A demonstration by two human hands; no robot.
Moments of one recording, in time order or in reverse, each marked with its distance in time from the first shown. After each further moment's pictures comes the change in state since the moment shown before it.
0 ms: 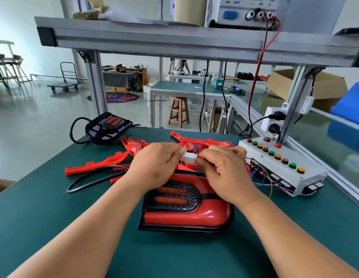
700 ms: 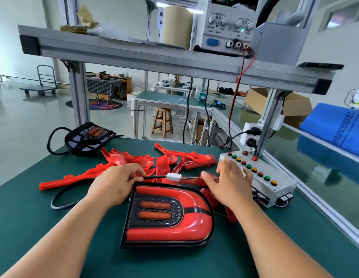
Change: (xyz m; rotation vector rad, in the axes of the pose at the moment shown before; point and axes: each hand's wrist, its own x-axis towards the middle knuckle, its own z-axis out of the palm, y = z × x) left_hand -0.012 -0.061 -0.001 0.066 -0.158 -0.371; right_hand -0.007 0.075 0.007 -0.412 -0.304 0.532
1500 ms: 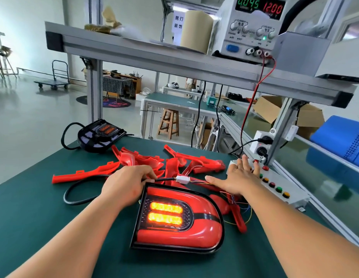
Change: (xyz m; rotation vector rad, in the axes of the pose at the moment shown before) left_hand 0.000 0.002 0.004 0.037 0.021 -0.028; right_hand 0.059 0.003 -0.006 -0.304 -0.391 0.034
